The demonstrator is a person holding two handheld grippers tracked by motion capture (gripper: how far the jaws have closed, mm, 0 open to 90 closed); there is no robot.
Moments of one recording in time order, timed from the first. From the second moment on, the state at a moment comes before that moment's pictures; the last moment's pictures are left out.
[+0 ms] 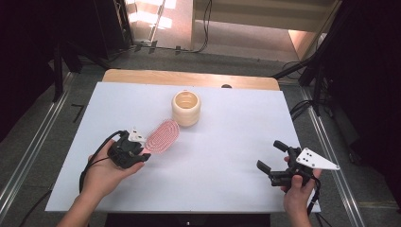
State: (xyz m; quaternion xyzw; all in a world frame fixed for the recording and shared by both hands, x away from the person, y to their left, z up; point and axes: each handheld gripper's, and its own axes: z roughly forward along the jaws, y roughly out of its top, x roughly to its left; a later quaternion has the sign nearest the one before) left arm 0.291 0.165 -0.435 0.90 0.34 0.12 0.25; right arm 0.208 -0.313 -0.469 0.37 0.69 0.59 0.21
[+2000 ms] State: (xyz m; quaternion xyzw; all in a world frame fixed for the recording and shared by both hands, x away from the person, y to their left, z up) left arm 0.287 0.124 -0.433 0.82 0.31 0.19 0.44; right arm 0.266 -0.223 -0.439 0.35 0.69 0.62 0.14
